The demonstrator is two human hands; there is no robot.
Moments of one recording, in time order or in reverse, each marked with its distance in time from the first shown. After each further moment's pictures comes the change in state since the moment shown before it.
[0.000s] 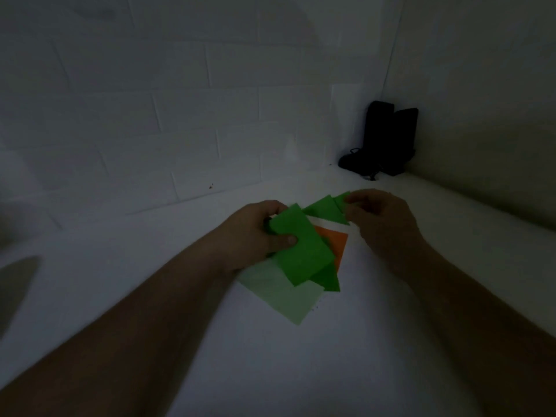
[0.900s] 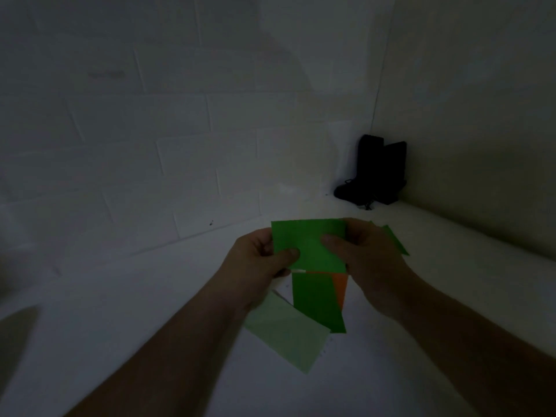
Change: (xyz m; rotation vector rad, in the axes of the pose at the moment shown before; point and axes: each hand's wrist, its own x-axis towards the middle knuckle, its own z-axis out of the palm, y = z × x) left_hand 0.008 0.010 0.013 -0.607 0.173 0.009; right_hand -0.014 -0.043 0.022 0.401 -0.173 0.074
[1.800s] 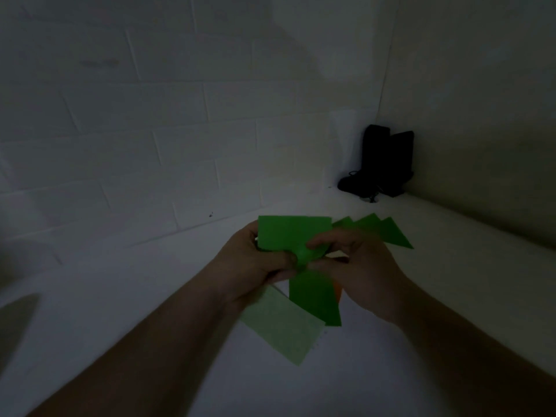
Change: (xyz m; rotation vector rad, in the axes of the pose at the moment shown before) left_hand -0.008 0.004 0.004 -0.109 -0.037 -0.132; right_hand -0.010 0.014 -0.010 -0.313 -0.152 -0.263
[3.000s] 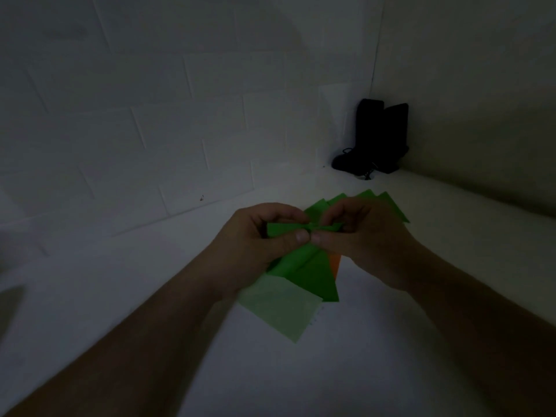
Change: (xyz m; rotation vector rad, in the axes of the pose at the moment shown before) left_hand -0.013 0.005 0.008 0.310 -0.106 0.206; right_hand -0.003 -0.008 -0.013 0.144 -0.001 0.081
